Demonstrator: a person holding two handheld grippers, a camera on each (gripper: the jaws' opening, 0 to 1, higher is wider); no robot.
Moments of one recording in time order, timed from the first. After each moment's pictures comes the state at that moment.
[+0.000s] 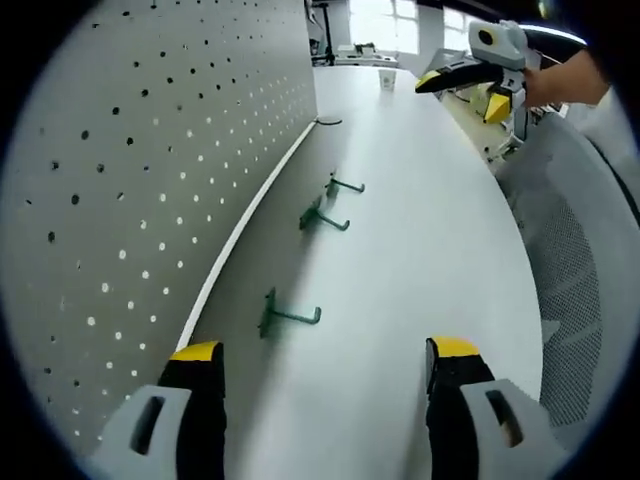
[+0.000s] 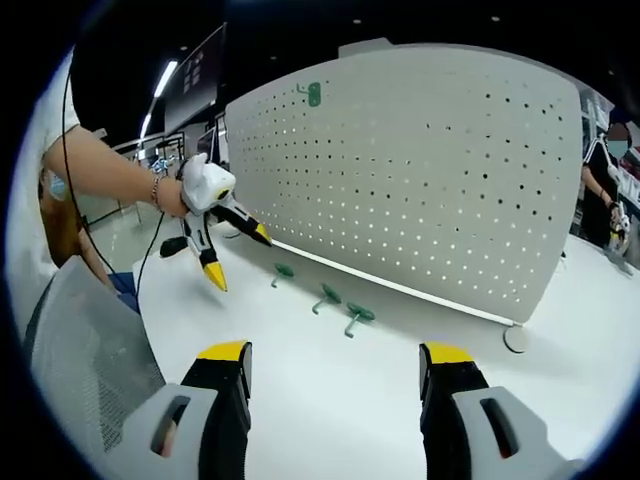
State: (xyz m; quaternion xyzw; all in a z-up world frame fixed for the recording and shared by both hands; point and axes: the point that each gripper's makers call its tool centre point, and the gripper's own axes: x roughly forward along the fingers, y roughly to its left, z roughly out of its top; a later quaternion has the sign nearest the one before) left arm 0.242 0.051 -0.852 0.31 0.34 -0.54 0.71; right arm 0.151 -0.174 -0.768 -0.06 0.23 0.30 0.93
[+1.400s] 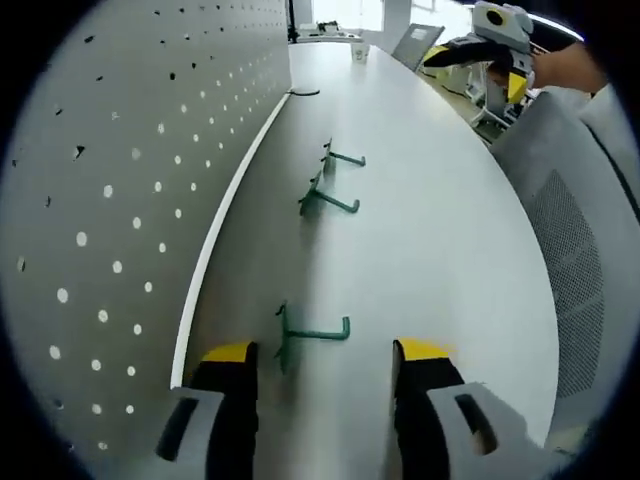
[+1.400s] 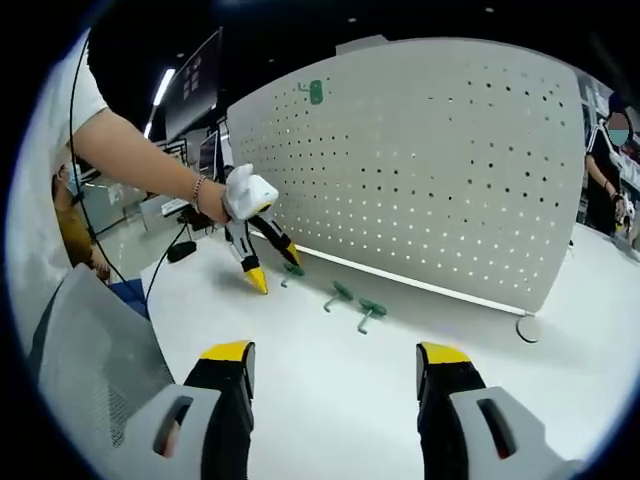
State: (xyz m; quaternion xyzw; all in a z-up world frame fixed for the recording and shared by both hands) left arm 0.272 0.037 -0.880 0.33 0.37 -0.58 0.65; right arm 0.144 -0.167 -0.771 -0.04 0.23 0.31 0.92
